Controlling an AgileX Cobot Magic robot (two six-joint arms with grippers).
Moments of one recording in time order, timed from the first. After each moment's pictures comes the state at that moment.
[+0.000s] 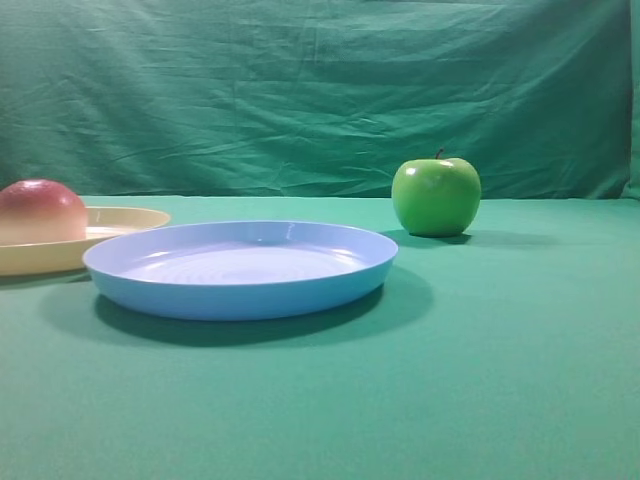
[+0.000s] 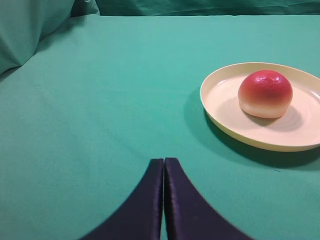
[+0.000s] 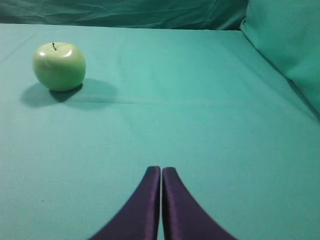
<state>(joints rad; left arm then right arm) -0.01 -0.02 0.01 0.33 0.38 -0.32 0.05 -0.01 0.02 0.04 0.39 -0.11</state>
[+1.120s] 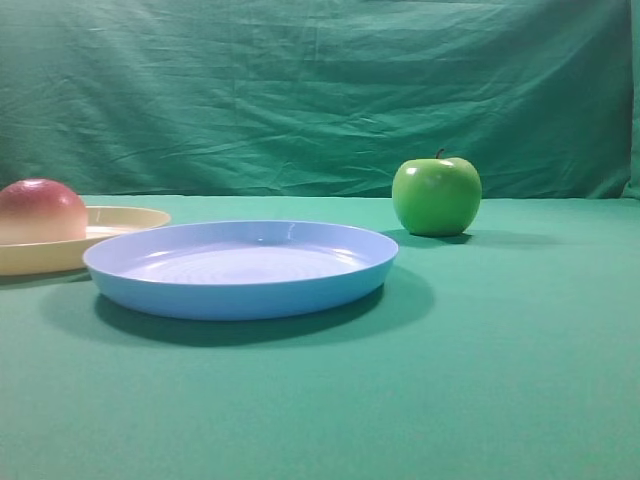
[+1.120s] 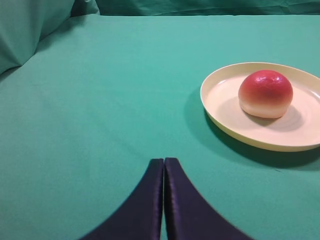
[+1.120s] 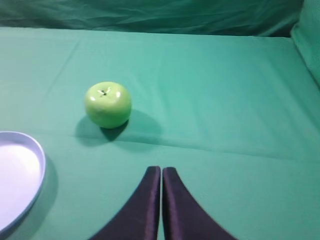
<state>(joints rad) -0.01 -0.02 0.01 0.33 0.38 -0.32 0.08 0.67 -0.56 0.39 0.53 -0.43</state>
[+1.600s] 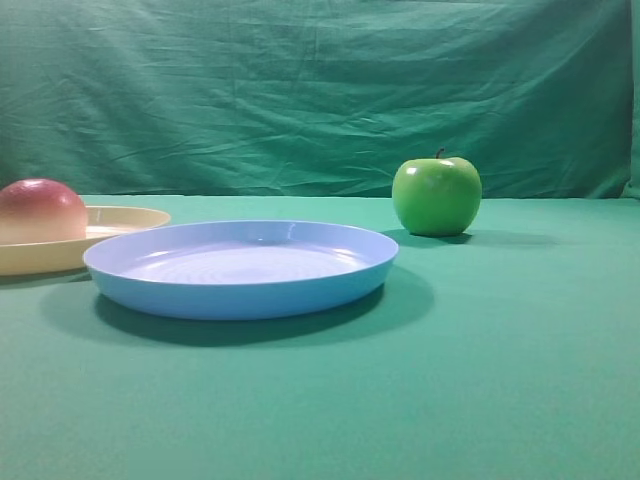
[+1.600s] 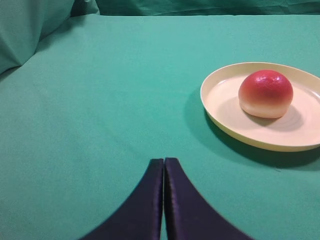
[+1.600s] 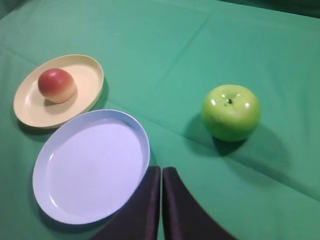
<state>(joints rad) -0.01 -0.02 0.01 0.33 0.38 -0.32 0.15 1.12 -0.81 0.94 0.69 -1.05</state>
